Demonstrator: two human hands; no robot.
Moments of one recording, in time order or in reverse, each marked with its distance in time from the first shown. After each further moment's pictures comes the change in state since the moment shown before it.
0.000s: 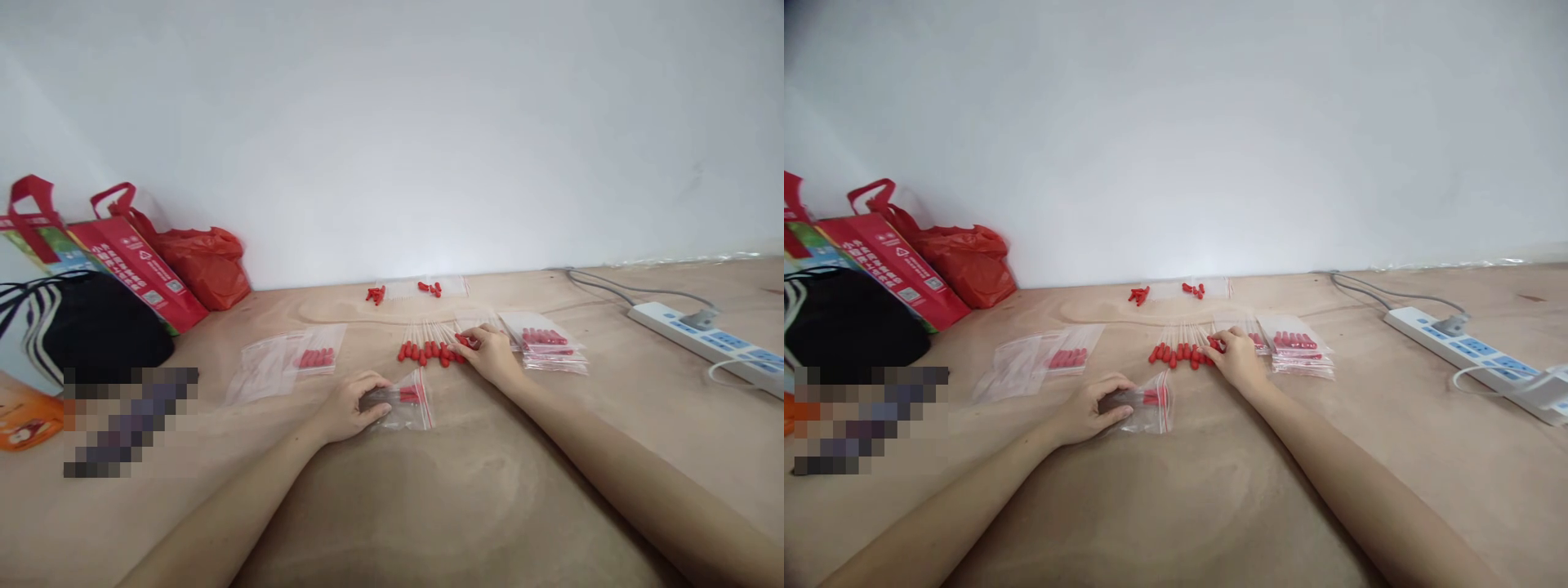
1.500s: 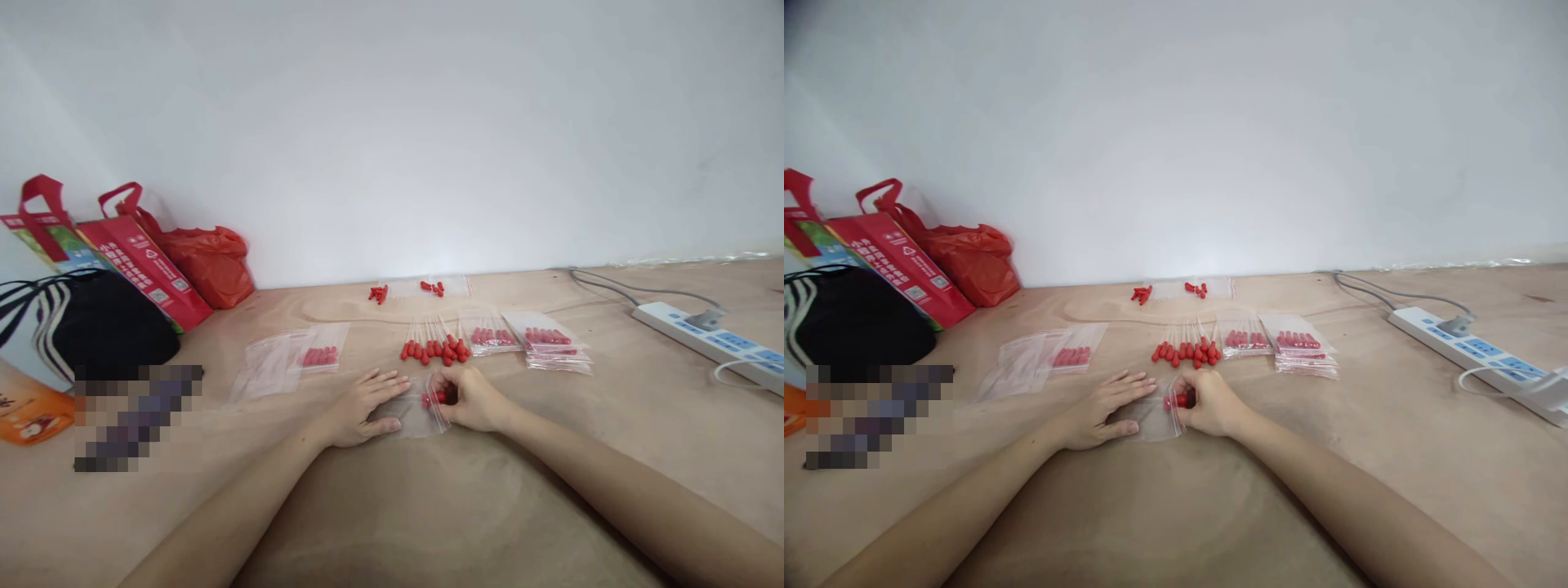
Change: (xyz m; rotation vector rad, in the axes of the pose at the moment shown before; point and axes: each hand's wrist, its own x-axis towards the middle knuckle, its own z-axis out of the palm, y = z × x) left_hand -0.001 0.000 -0.001 0.115 -0.307 0.070; right_hand -0.040 -0.064 -0.008 0.419 -0.587 -0.041
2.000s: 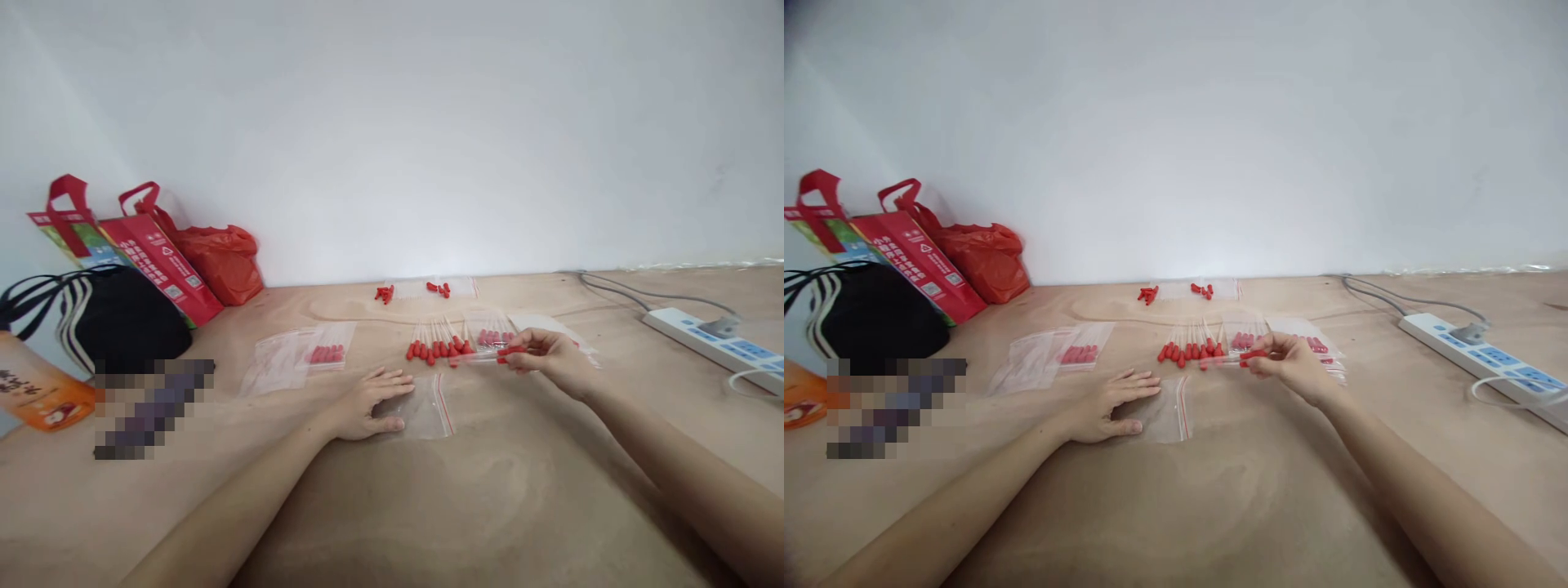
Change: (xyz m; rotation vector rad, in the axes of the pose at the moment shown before) left_hand 0.000 -0.001 -0.001 -0.164 0.040 -0.010; right_hand -0.027 0.032 -0.084 0.396 0.331 0.215
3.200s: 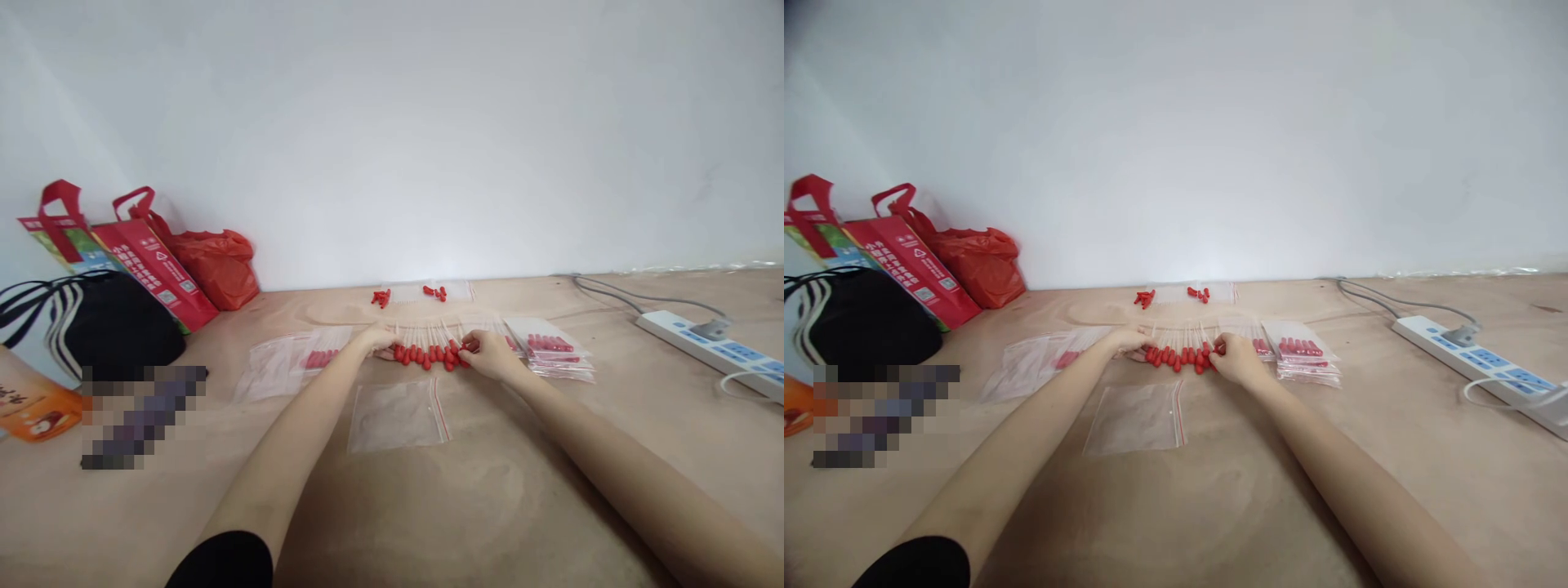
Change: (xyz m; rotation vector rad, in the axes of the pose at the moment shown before) left_hand 0.115 -0.036 -0.034 -0.611 0.225 -0.888; right_hand 0.052 0.022 0.053 -0.727 0.128 -0.095
